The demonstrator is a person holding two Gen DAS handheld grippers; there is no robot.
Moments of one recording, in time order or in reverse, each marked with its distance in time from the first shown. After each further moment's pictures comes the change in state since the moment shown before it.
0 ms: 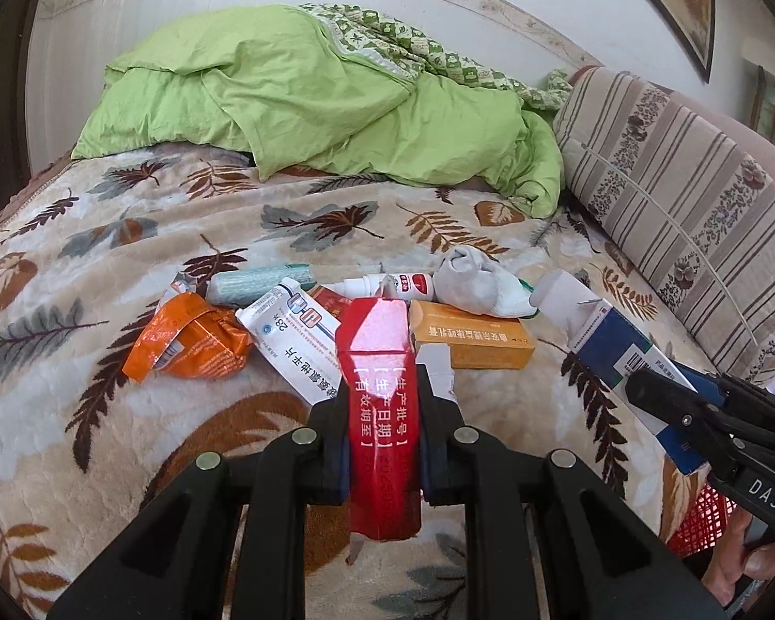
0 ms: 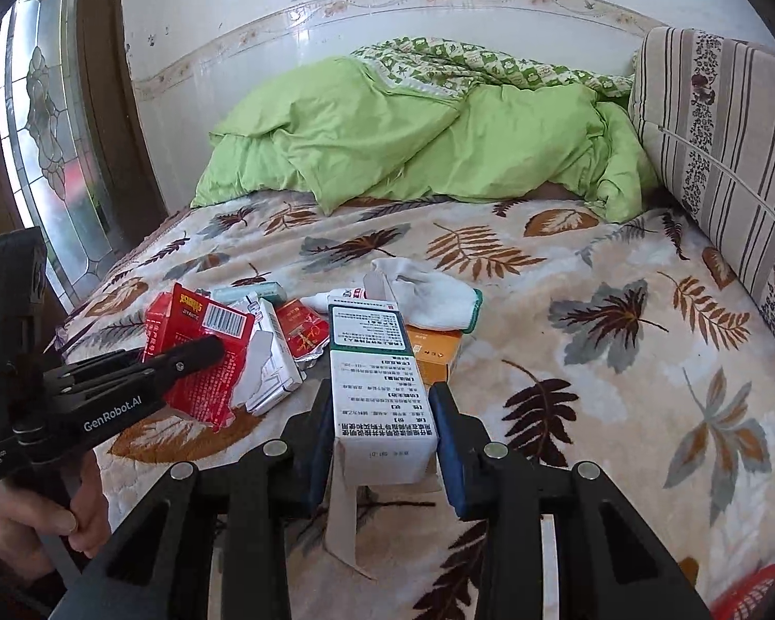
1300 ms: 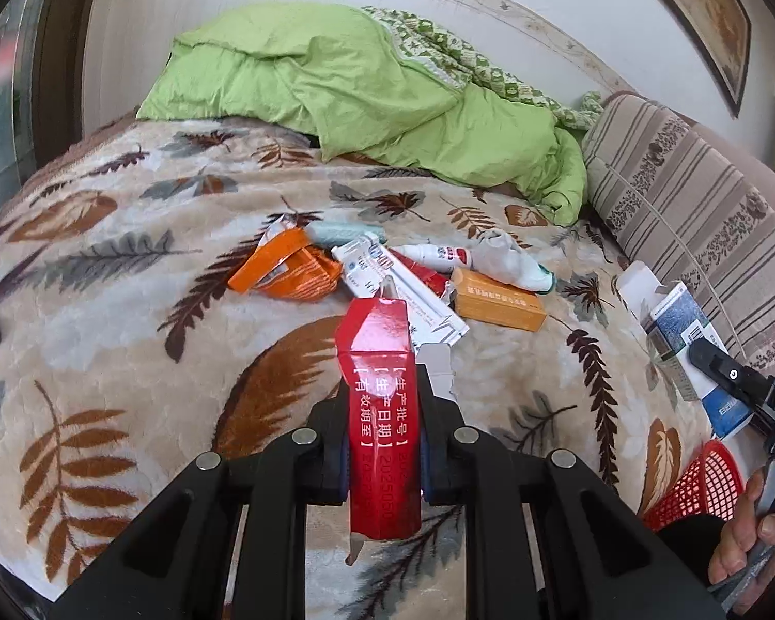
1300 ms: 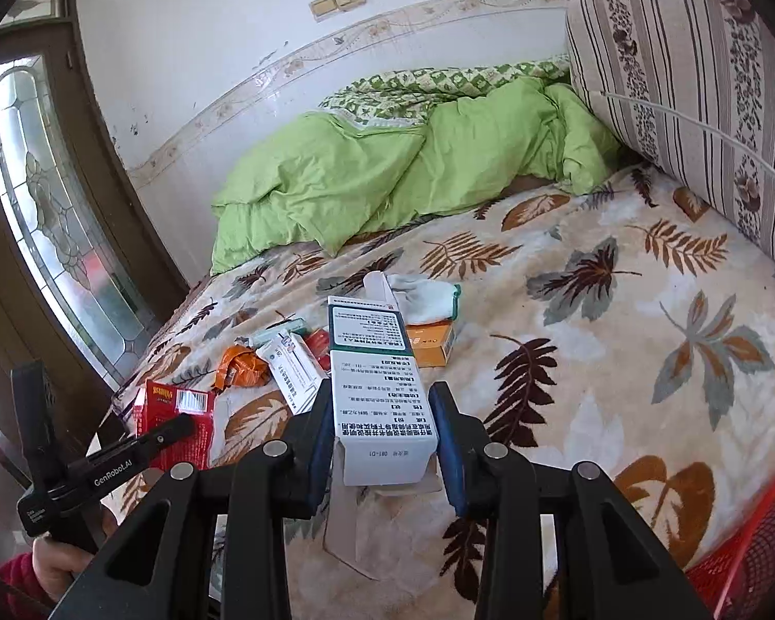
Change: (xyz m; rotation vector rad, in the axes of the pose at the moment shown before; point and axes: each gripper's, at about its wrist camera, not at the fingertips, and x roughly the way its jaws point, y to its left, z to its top) left arm -0.069 0.038 -0.041 -0.142 0.019 0.046; right arm -0.064 -0.026 -0.026 0.235 -0.090 0.087
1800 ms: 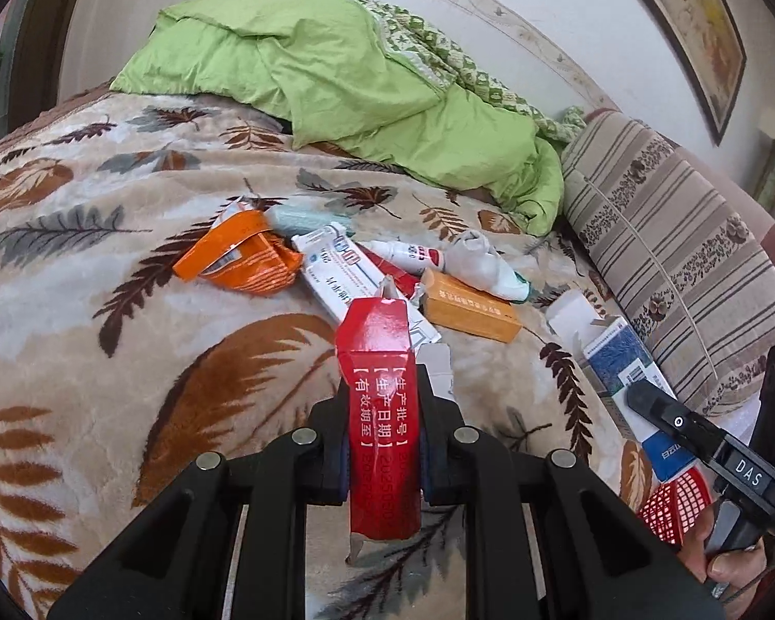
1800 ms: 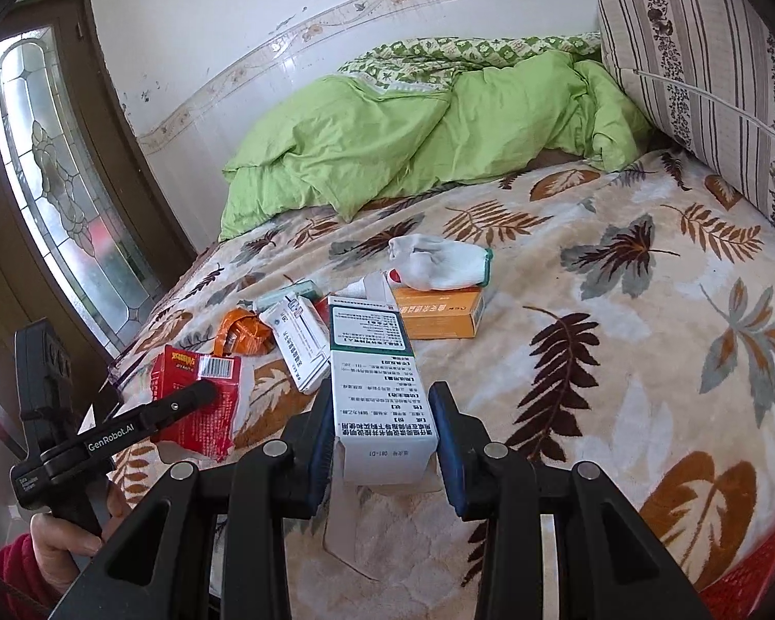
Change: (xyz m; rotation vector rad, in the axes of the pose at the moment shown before) left arm 0.028 -0.013 -0.001 -0.016 -0.020 -0.119; right arm 0.036 0.010 -0.014 -0.055 0.068 0.039
